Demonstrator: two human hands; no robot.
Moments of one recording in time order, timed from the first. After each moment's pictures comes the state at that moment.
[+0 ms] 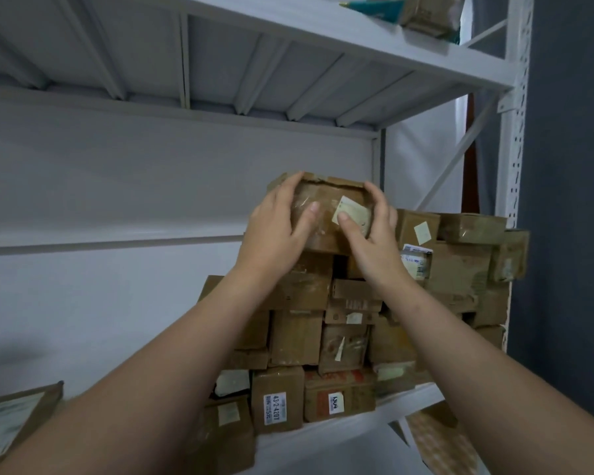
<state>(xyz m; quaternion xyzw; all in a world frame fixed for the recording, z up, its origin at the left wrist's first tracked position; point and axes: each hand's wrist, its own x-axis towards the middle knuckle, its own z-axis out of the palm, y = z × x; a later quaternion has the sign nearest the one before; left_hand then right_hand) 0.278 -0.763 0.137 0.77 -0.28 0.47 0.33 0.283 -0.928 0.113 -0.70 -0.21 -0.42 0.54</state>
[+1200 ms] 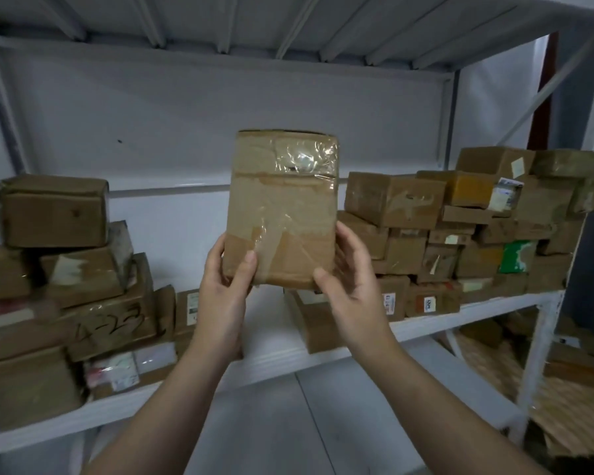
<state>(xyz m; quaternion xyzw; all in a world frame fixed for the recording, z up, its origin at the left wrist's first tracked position) 0.102 -0.491 -0.002 0.61 -0.13 0.28 0.73 0.089 -0.655 -0.002 -0.62 -0.30 -0.27 0.67</state>
